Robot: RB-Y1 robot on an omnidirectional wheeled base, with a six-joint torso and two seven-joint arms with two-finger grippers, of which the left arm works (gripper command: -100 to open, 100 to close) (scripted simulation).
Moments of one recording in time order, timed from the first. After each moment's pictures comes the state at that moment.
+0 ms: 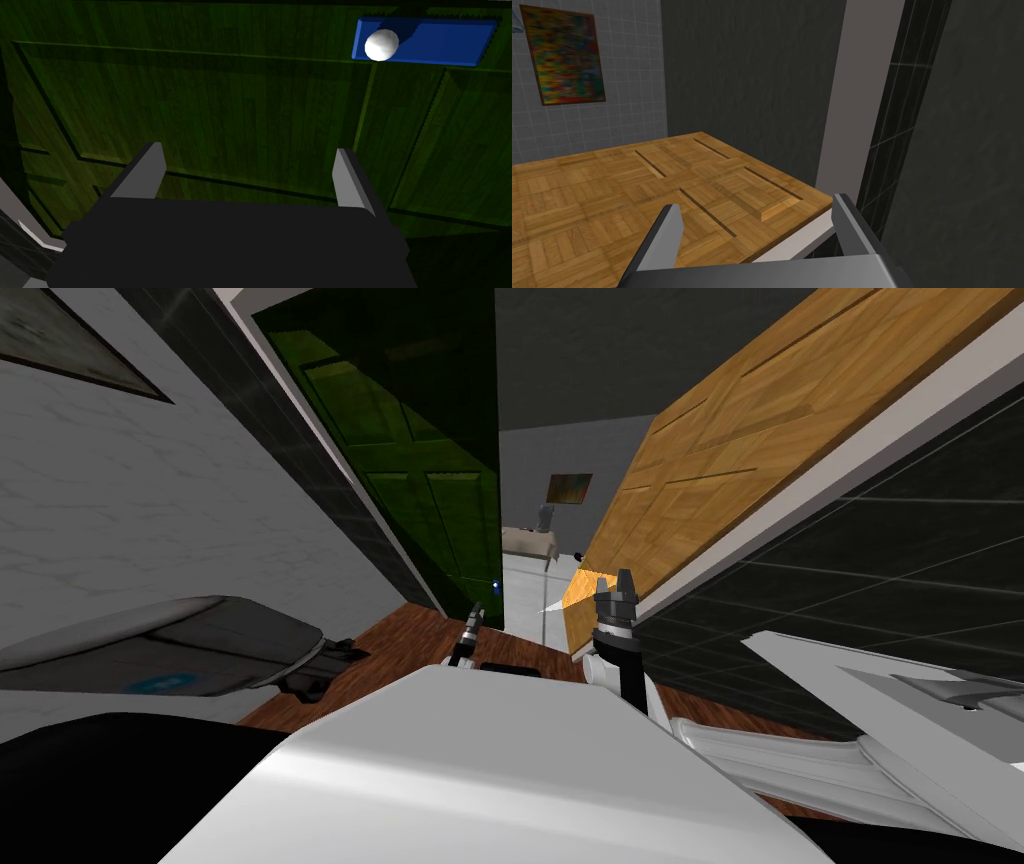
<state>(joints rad) 0.28 0.06 -0.15 -1.35 0.00 -0.69 0.01</state>
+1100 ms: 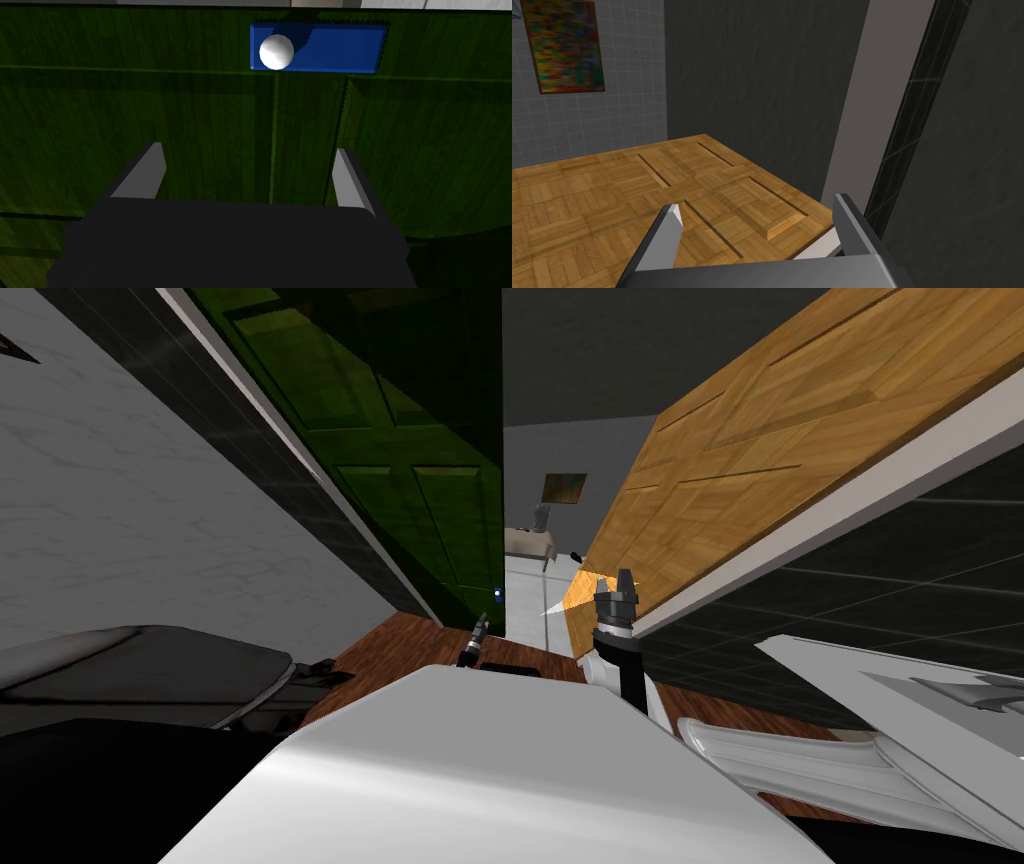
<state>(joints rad) 0.21 0.05 -0.18 -1.06 -0.01 -0.74 0.02</state>
